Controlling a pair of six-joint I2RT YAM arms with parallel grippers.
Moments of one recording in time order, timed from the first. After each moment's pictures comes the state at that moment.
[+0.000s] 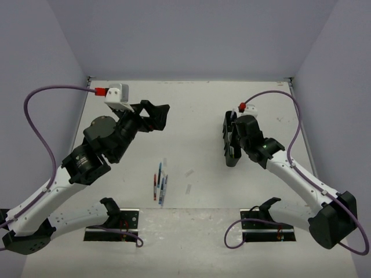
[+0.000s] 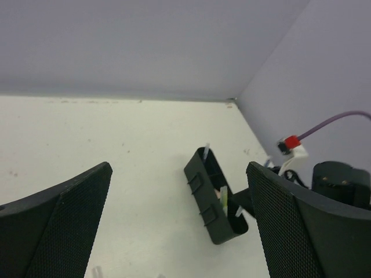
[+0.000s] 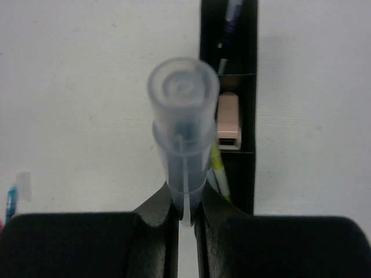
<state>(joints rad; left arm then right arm) -0.90 0.92 1.24 -0.31 -0.51 -0.41 0.54 1.12 0.87 -0.43 0.30 0.46</state>
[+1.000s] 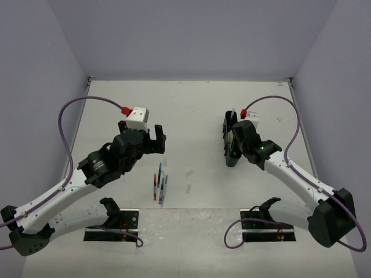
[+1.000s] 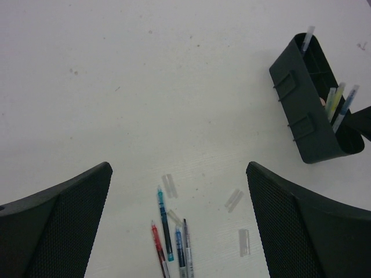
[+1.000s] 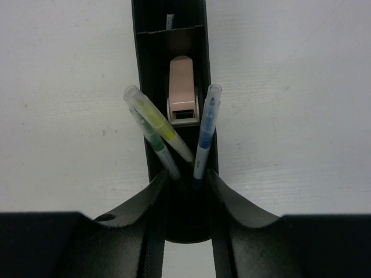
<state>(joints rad) -0.90 0.89 1.00 -0.56 -0.56 -0.43 0.53 1.15 0.81 -0.50 0.39 0.51</state>
